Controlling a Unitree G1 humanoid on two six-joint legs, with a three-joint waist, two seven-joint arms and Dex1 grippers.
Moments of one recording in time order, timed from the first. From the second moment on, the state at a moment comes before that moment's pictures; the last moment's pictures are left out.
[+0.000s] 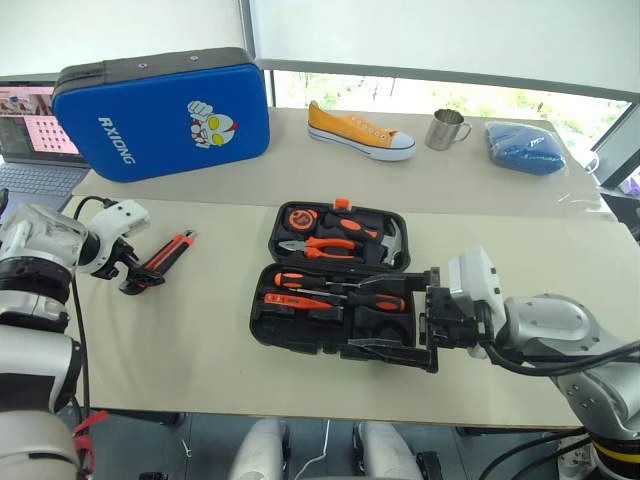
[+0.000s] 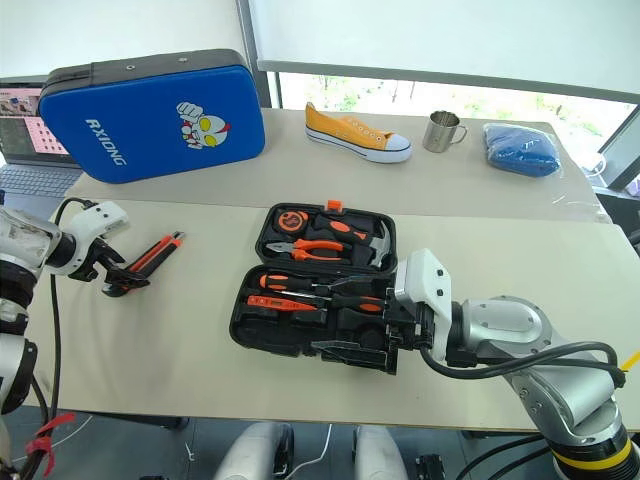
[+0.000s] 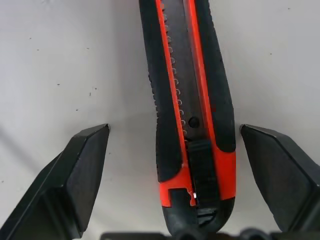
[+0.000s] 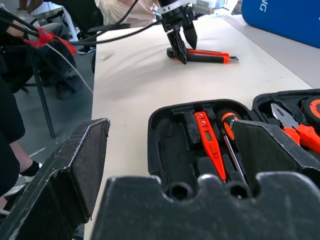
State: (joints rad) left arm -0.99 0.93 -0.34 0.94 0.15 0.54 -1.25; right arm -0.21 -0.78 -0.02 -0.72 0.79 0.66 0.83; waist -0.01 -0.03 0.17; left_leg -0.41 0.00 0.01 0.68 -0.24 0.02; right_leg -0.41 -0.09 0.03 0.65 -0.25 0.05
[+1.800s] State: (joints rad) left arm -0.86 0.75 -0.66 -0.20 0.01 0.68 -1.48; right arm 0.07 -0.88 -0.19 -0.91 0.88 0.69 0.67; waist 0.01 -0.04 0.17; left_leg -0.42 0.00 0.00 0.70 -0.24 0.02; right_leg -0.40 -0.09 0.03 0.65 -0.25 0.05
